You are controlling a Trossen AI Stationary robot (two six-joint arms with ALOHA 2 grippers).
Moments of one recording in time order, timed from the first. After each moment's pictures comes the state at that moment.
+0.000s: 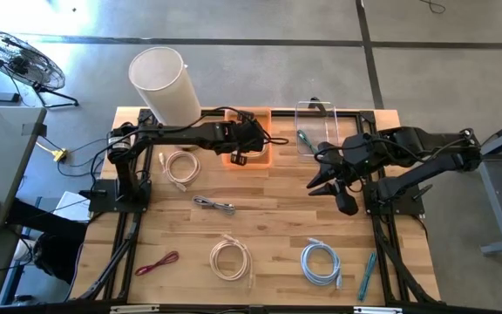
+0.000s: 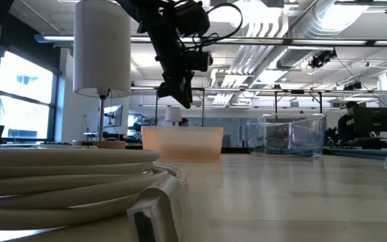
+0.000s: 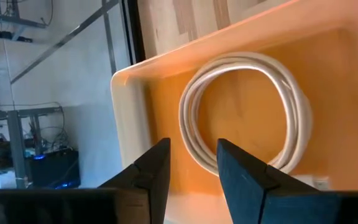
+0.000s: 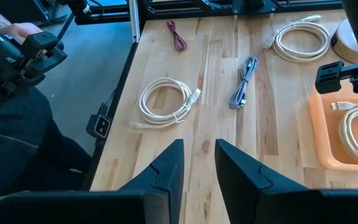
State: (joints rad) left arm 0.25 1.83 1.46 -0.55 -0.50 0.68; right arm 0.18 1.19 1.47 -0.94 -0.11 0.17
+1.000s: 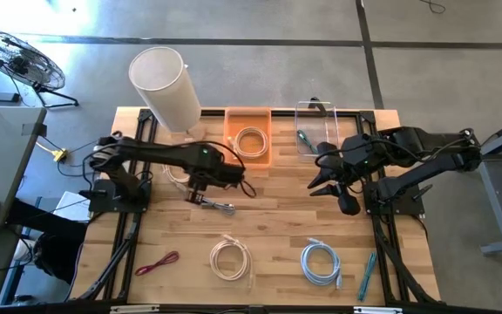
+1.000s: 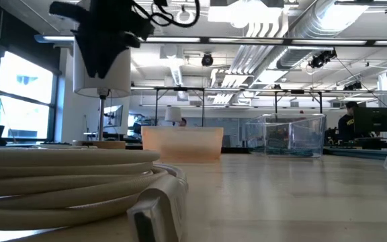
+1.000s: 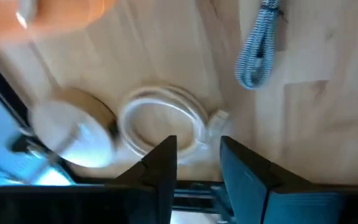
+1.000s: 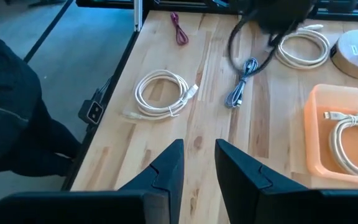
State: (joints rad) left arm -0.05 1.69 1.55 -1.57 -0.24 0.10; right arm 0.18 1.19 1.47 -0.96 -0.12 0.06
